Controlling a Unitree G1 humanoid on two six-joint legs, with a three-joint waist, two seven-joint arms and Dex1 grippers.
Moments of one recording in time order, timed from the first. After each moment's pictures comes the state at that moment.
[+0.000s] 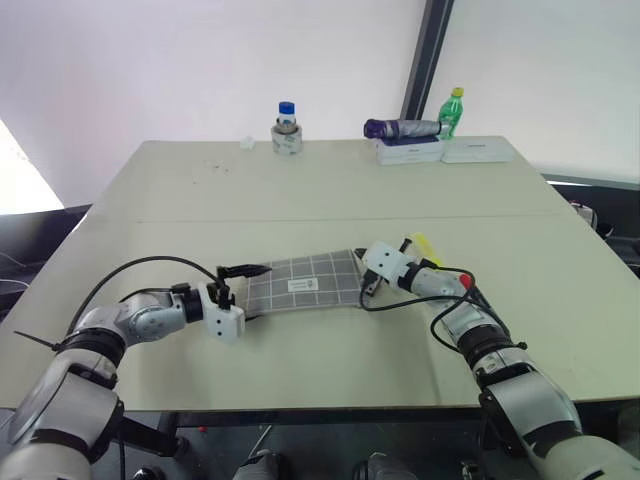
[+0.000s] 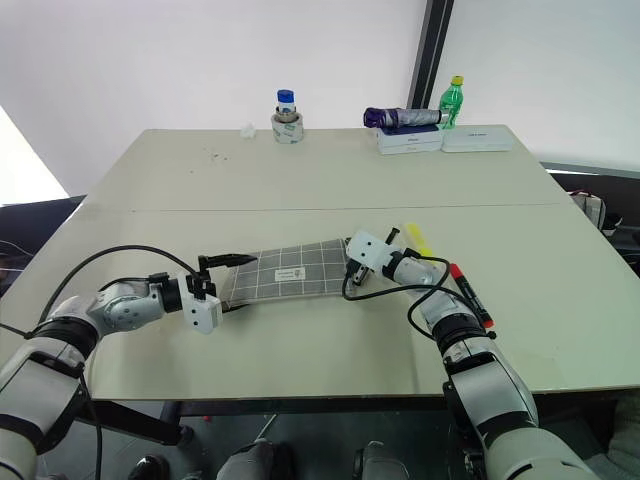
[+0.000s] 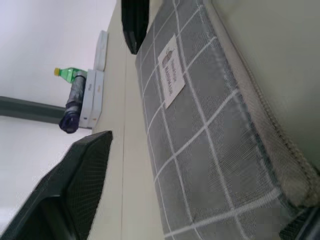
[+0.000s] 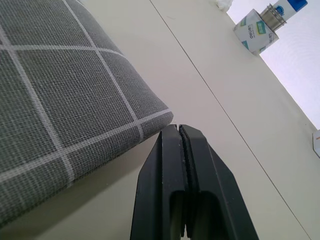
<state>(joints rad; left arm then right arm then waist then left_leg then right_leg) -0.78 0.72 -0.45 1.05 0.68 -1.30 -0.11 -0.80 -0.37 0.21 0.93 -0.27 -0.47 0.46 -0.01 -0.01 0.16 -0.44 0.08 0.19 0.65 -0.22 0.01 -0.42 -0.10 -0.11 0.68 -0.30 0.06</state>
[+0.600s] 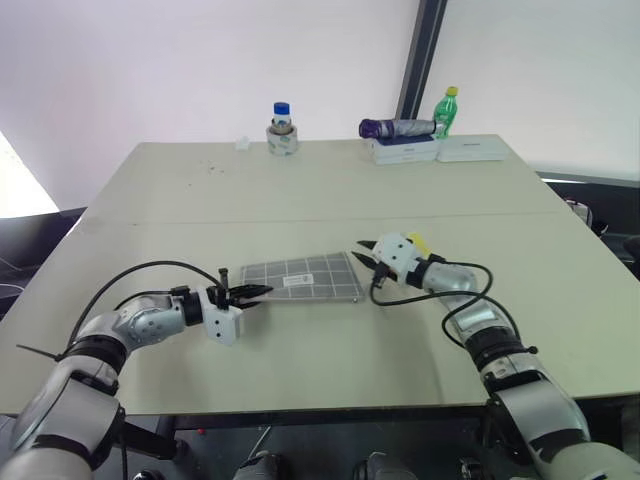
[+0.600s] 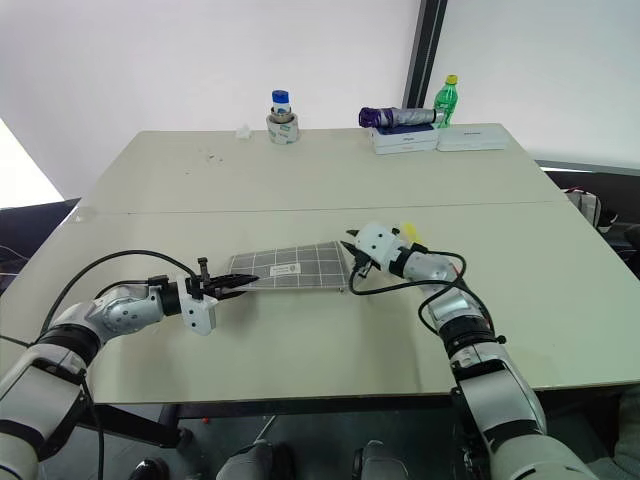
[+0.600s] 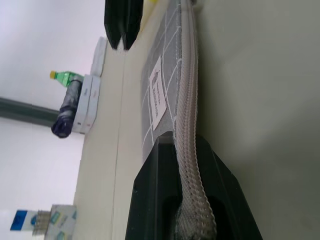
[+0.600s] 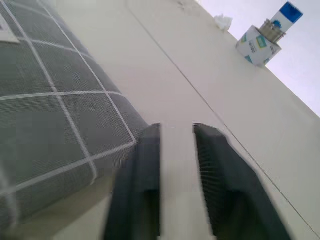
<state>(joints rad) -0.71 0.71 -0.40 1.04 0.43 -1.29 -0.28 -0.73 -0.41 0.12 0.71 -0.04 -0.36 0.71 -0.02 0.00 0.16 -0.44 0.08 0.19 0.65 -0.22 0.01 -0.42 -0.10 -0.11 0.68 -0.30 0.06</state>
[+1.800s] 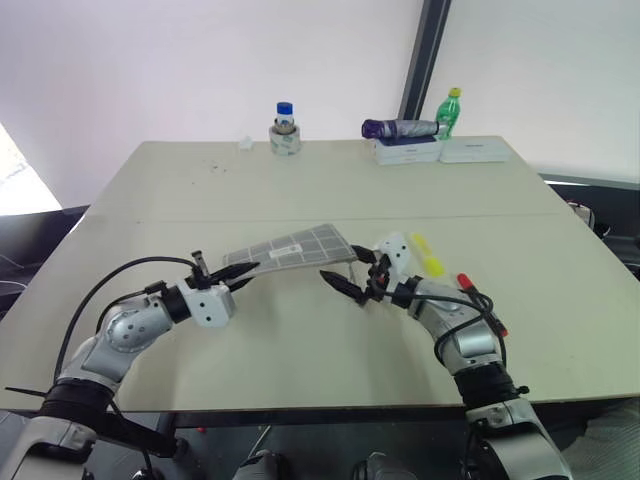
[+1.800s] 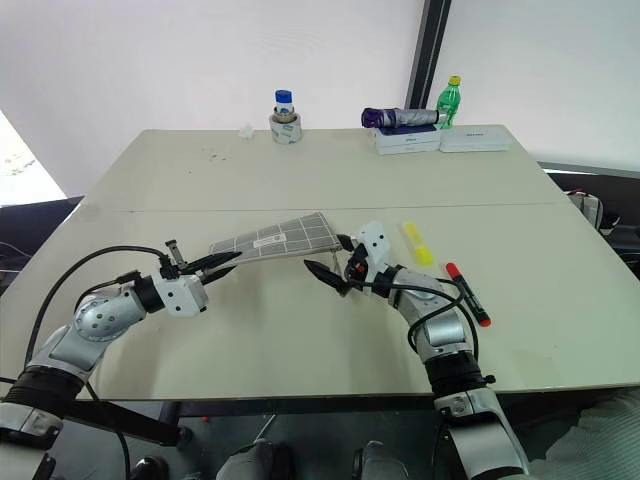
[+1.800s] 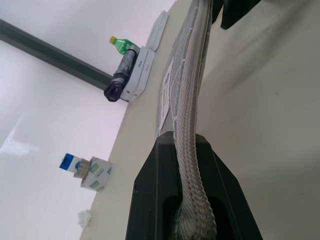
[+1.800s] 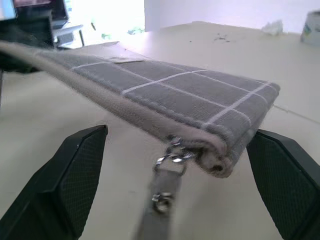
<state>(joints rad) -0.38 0.75 -0.14 0.35 0.14 -0.81 -0.50 -0.53 -0.25 0.07 0.24 0.30 0.23 0.77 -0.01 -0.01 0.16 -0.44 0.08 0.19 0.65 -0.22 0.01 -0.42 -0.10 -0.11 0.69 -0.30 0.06</state>
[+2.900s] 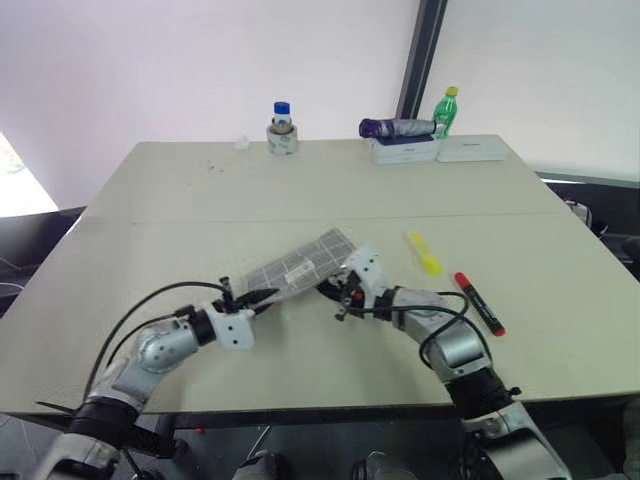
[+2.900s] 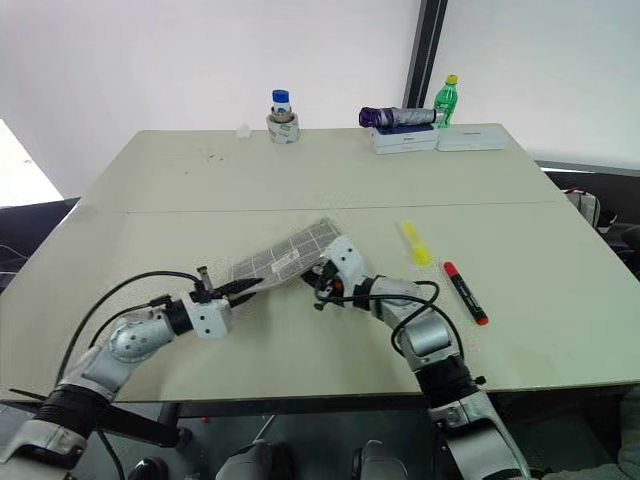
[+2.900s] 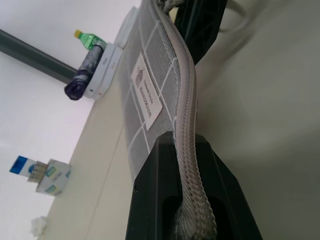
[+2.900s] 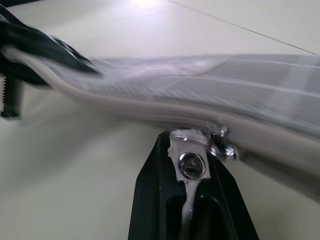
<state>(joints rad) -0.32 0.61 -0.18 0.33 0.29 -0.73 -0.46 -0.53 -0.25 0.27 0.12 0.16 0.40 0.73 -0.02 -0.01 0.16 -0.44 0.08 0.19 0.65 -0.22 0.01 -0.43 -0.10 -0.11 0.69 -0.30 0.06</state>
